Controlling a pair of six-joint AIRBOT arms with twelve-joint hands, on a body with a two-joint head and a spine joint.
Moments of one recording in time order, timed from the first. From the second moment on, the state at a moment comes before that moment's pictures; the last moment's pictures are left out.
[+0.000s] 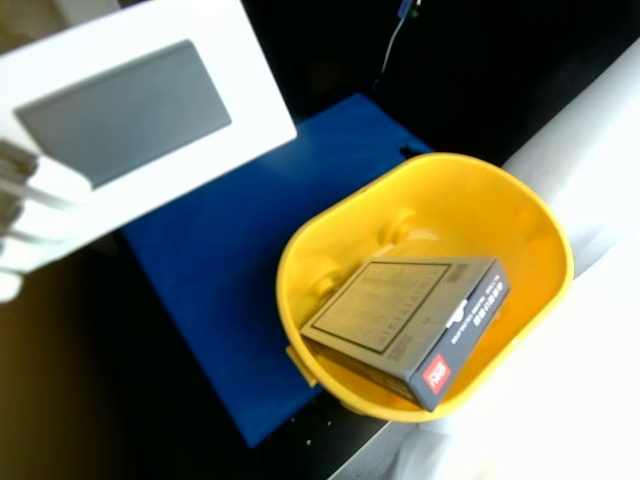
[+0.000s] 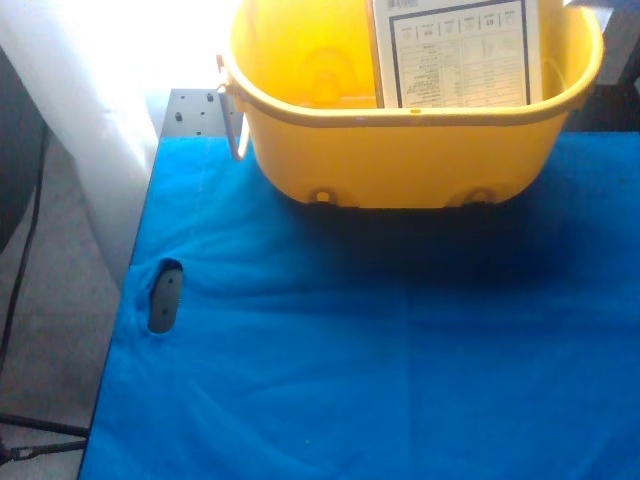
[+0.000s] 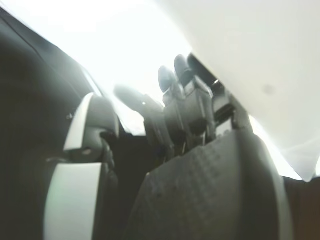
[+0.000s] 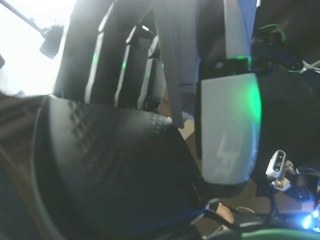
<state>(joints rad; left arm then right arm) -0.12 -0.95 1.27 -0.26 -0.27 1.39 -1.36 -0.54 1.03 -2.77 -1.64 2.79</state>
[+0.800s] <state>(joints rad) -0.06 -1.04 1.33 -0.27 -0.30 1.37 -0.93 -0.61 1.19 -2.87 -1.32 2.71</state>
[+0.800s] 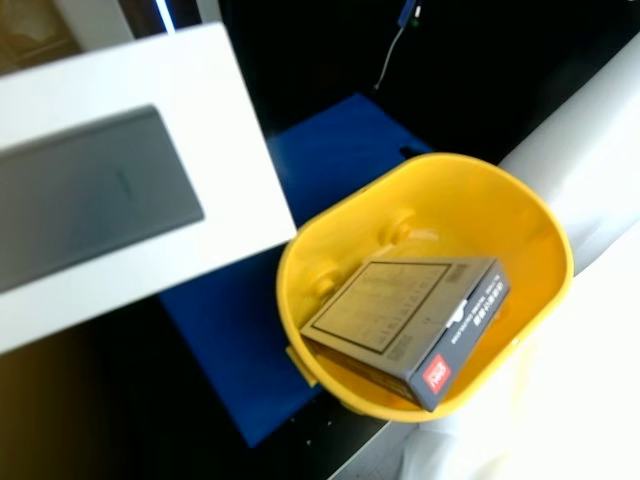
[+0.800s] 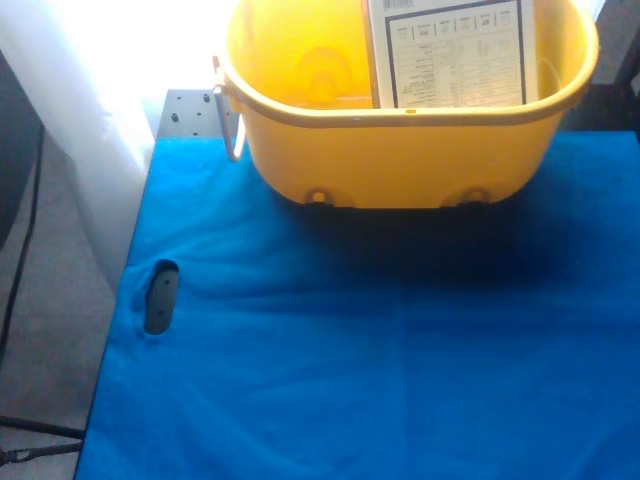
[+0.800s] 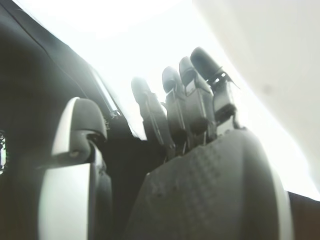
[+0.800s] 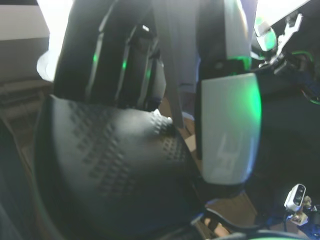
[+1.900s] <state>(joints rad) -0.04 -1.00 1.33 -0.29 -0.30 1.35 -0.49 -0.99 1.29 -2.98 -0.88 2.54</state>
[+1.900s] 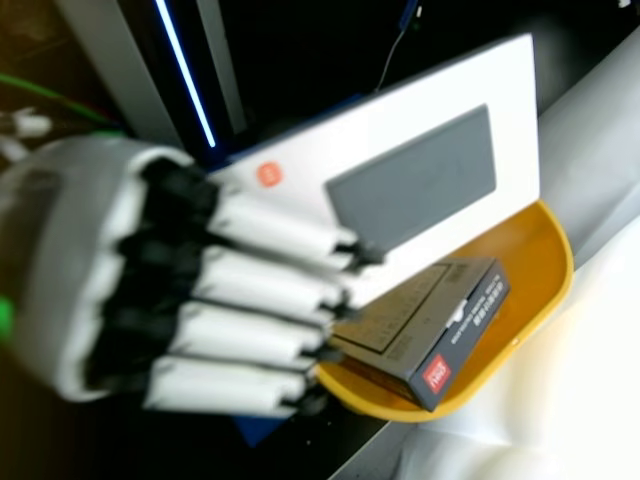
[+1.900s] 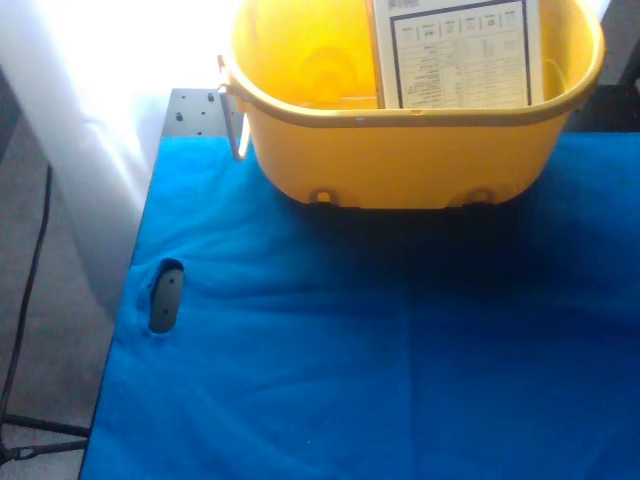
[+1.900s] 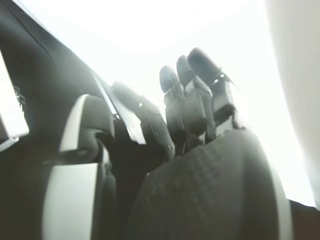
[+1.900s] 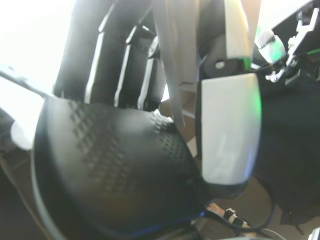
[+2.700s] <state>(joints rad) -0.02 -1.02 1.33 -0.28 -0.31 1.33 -0.45 -1.01 1.29 -2.98 -0.86 2.47</state>
